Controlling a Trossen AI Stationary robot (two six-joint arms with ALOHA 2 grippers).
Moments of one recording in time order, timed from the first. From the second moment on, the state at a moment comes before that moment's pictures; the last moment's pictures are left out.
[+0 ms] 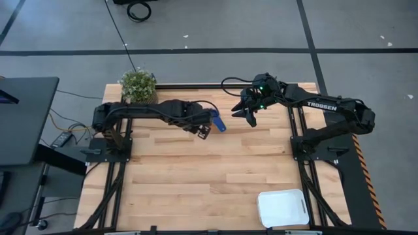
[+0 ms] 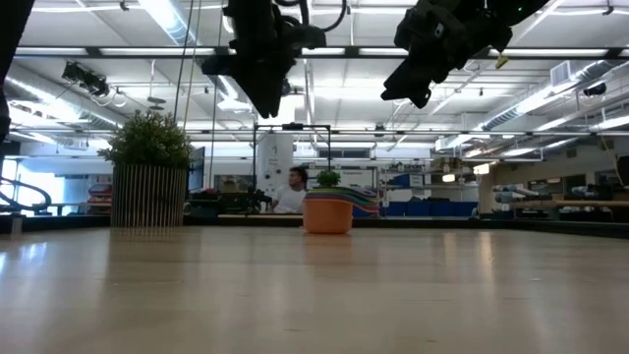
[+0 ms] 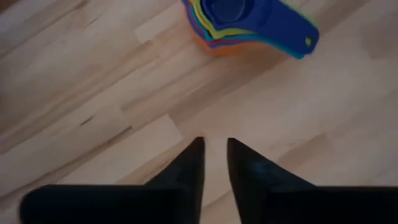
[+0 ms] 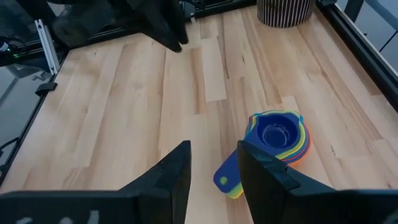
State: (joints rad) left arm 0.06 1.80 1.66 -1.18 -0.29 -0.92; right arm -0.47 1.24 0.97 -0.35 -0.49 -0.07
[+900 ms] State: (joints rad) left arm 0.07 1.87 1.66 -1.03 -0.29 0.13; right arm -0.47 1.24 0.97 -0.35 -0.38 0.08
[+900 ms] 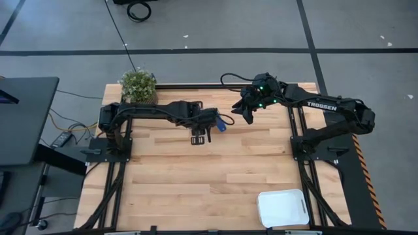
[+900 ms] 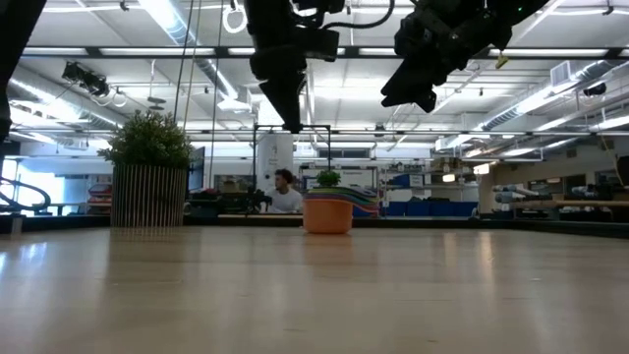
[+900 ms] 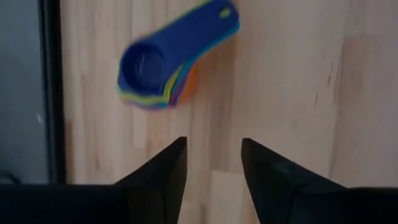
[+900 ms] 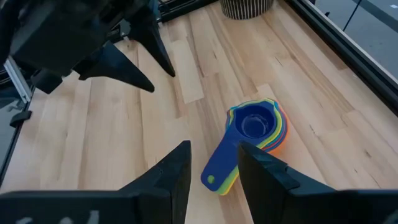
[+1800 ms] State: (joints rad) left arm 0.11 1.87 1.66 -0.94 -0.31 0.07; right arm -0.48 1.19 0.97 -0.35 -0.39 0.02
